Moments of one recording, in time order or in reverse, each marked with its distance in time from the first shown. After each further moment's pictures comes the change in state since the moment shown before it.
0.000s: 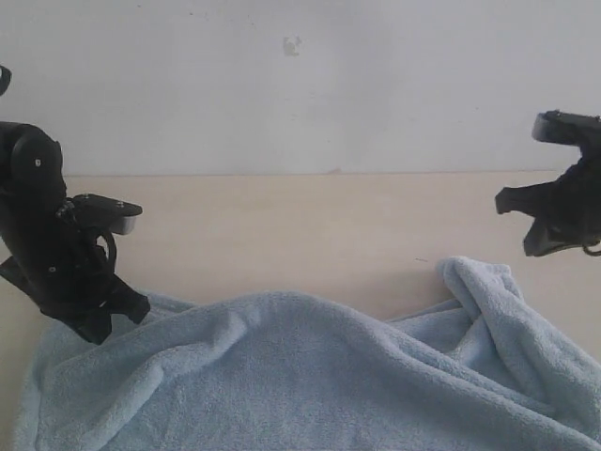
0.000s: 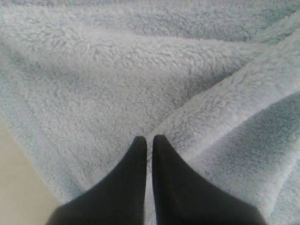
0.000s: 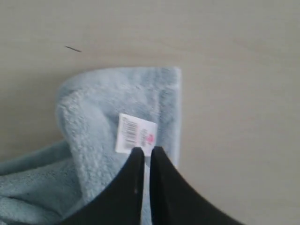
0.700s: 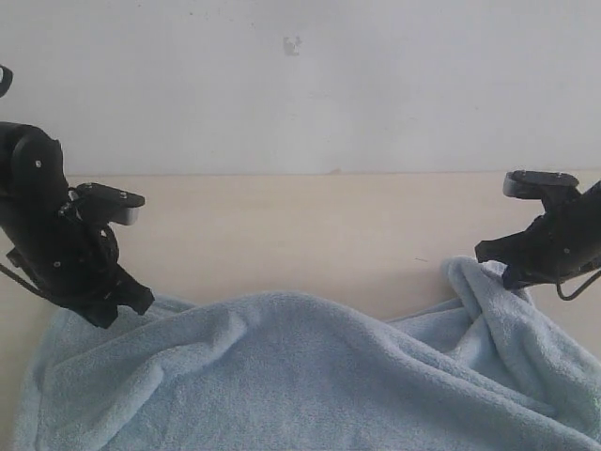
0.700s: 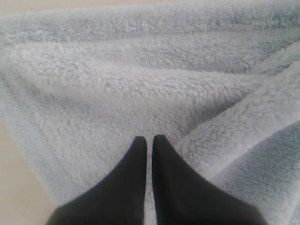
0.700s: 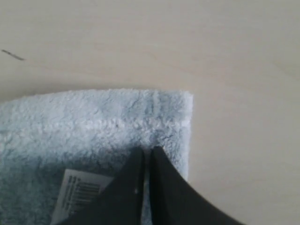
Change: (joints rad) left arm 0.000 0.000 0.000 0.029 -0.084 0.006; right arm -0.008 0.253 -0.002 0.174 -0.240 -0.286
